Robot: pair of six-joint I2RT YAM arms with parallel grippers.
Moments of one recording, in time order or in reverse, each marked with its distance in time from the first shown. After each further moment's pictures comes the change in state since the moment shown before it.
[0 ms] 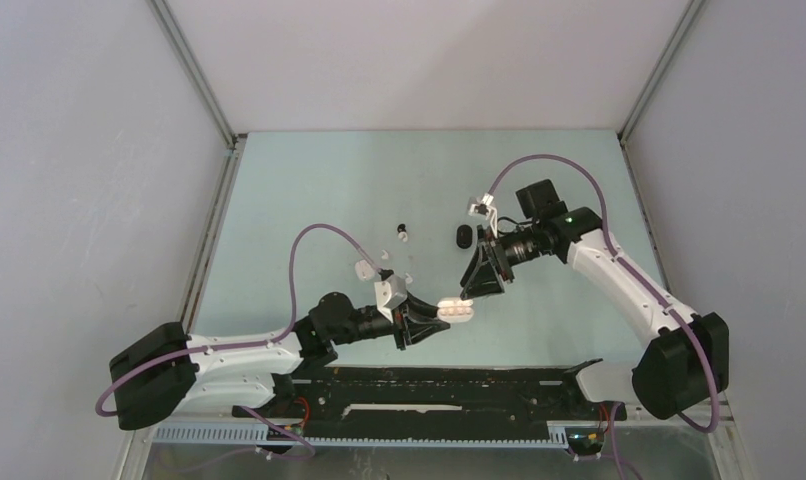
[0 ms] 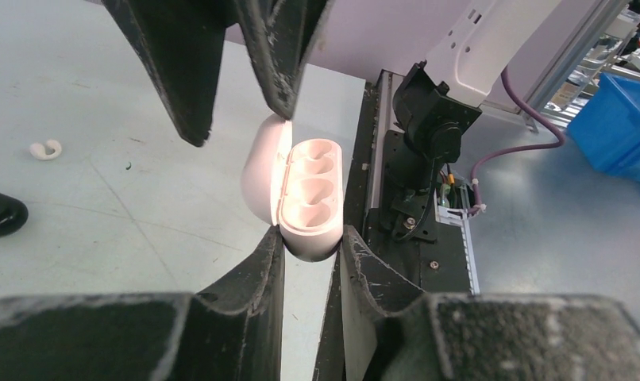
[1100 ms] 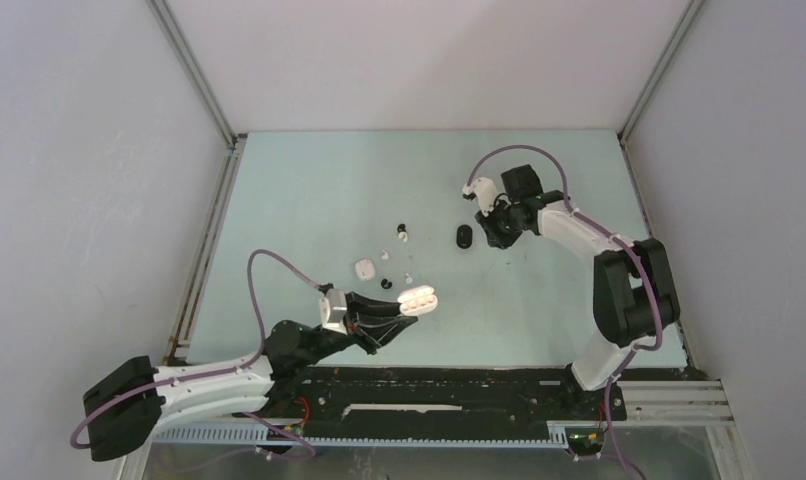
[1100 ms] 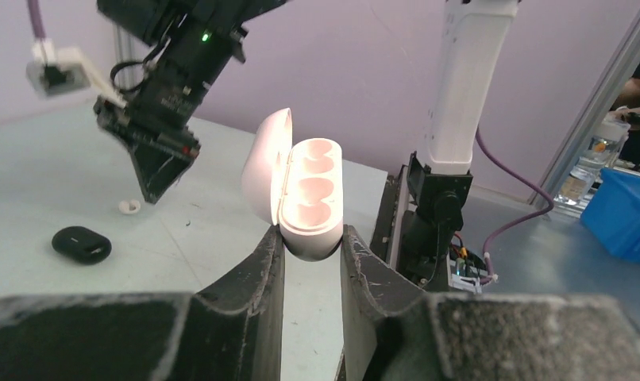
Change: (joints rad) left arm 0.023 -0.291 -0.256 0.240 -0.135 -0.027; right arm -0.107 0.343 0.065 0.343 0.829 -0.114
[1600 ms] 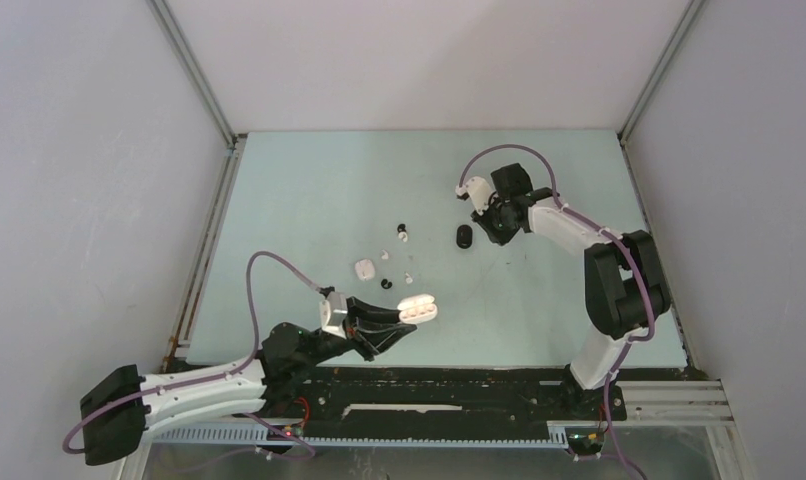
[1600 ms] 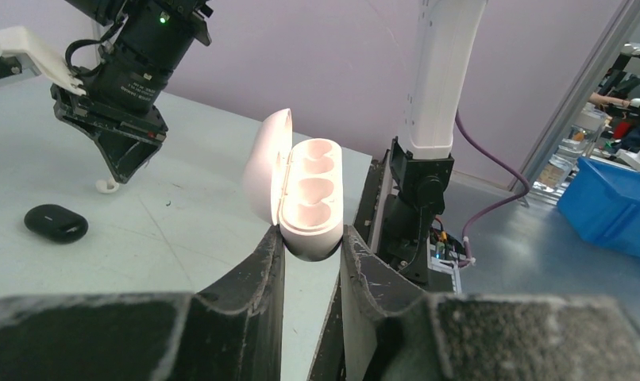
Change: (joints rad) left arm -0.040 -0.127 0.000 -0.152 -0.011 -0.026; right arm 0.058 0.098 0.055 0.010 0.189 -0.024
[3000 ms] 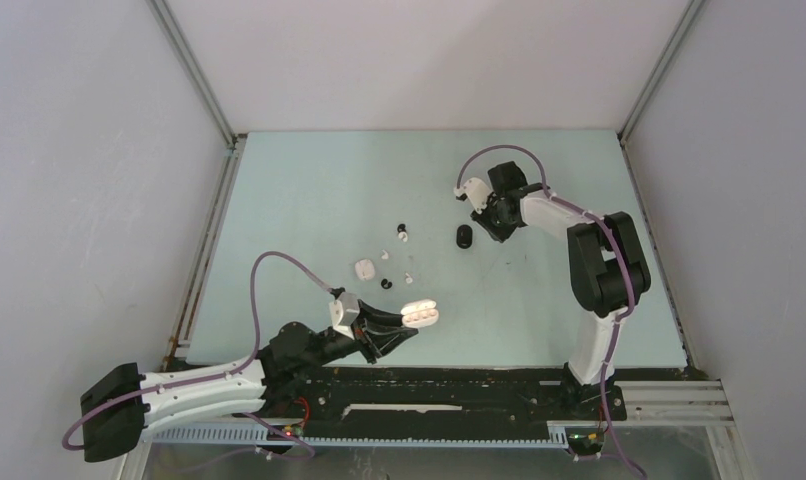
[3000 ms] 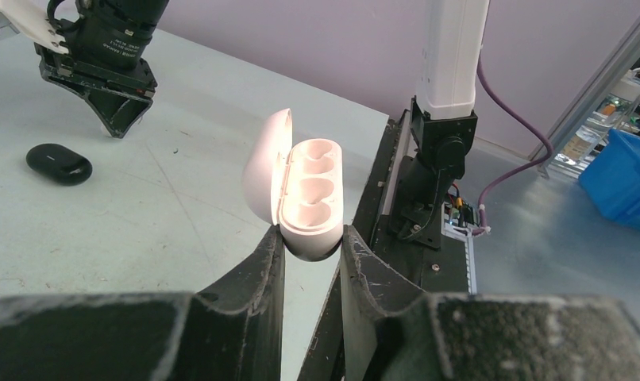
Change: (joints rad) left arm -0.024 -0.013 0.000 -0.145 -0.051 0.000; right arm -0.031 0.160 0.088 0.019 0.045 -0.081
